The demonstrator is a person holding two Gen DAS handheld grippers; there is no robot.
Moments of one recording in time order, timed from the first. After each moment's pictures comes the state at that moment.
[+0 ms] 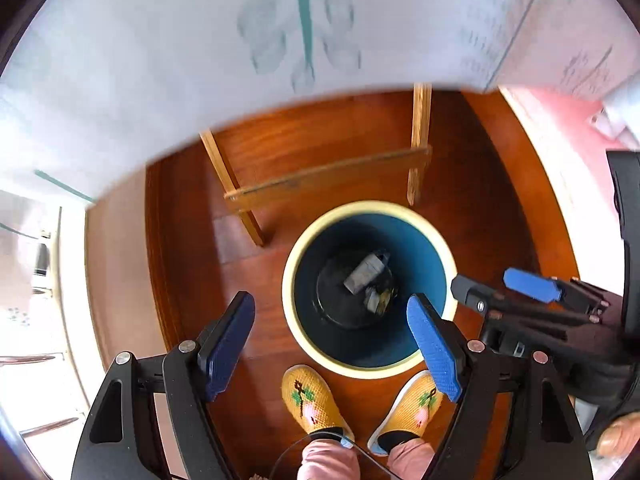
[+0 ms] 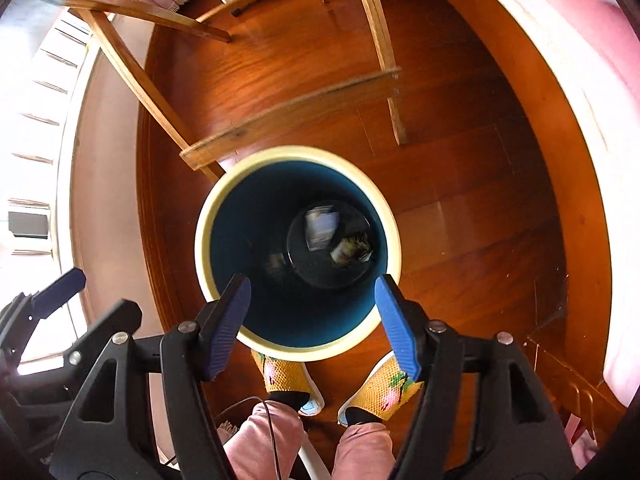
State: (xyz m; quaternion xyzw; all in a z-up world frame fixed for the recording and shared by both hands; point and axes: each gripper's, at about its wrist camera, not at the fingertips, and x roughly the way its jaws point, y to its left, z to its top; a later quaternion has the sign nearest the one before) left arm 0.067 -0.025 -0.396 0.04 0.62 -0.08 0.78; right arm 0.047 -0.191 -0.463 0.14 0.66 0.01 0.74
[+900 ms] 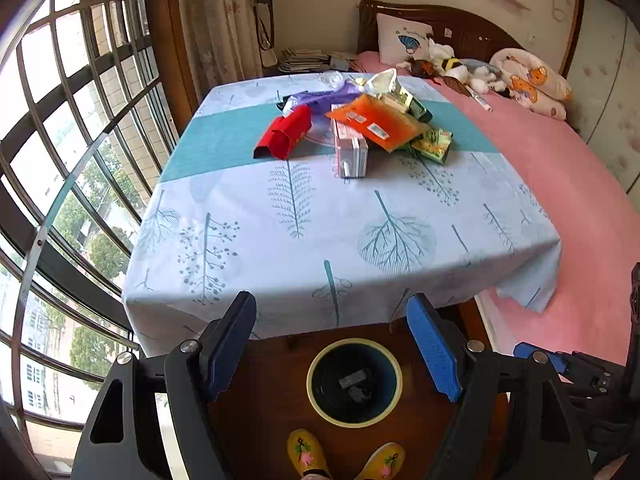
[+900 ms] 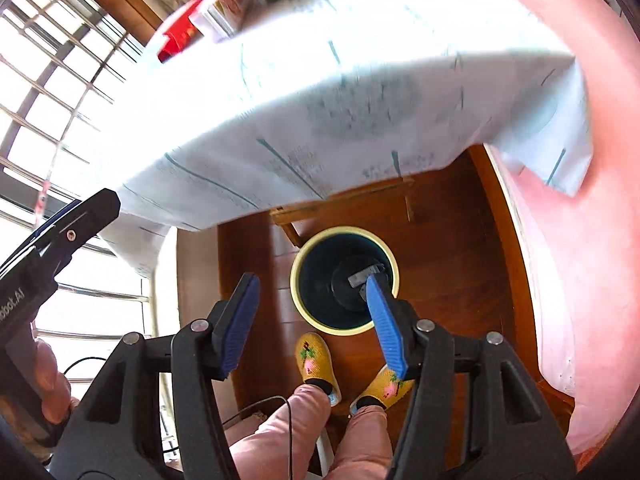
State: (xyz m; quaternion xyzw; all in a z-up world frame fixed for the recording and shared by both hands) left arm 0.047 0.007 -0.046 -0.02 0.45 -0.03 0.89; right arm 0.012 -0.195 -0.134 0.14 0.57 0.06 0.81
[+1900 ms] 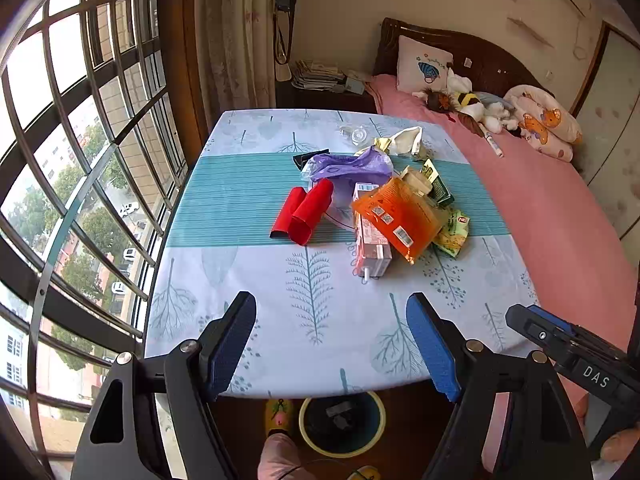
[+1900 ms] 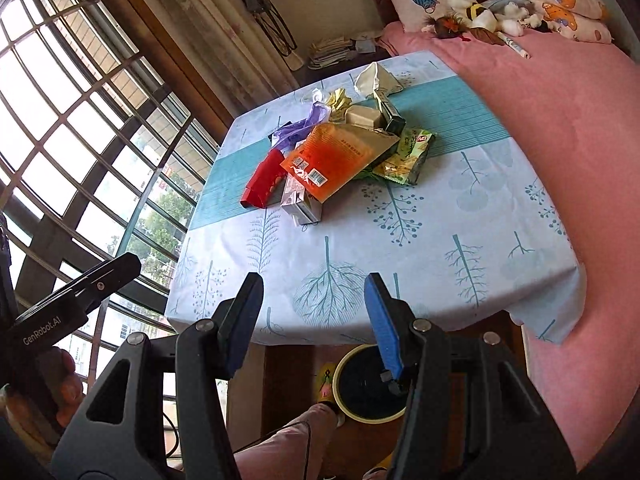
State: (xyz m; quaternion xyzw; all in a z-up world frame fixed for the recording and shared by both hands) left arm 0.175 0.064 0.046 -0.06 0.46 -0.04 0.89; right arm 0.119 -0.201 0.017 0.15 0.45 0.12 0.87
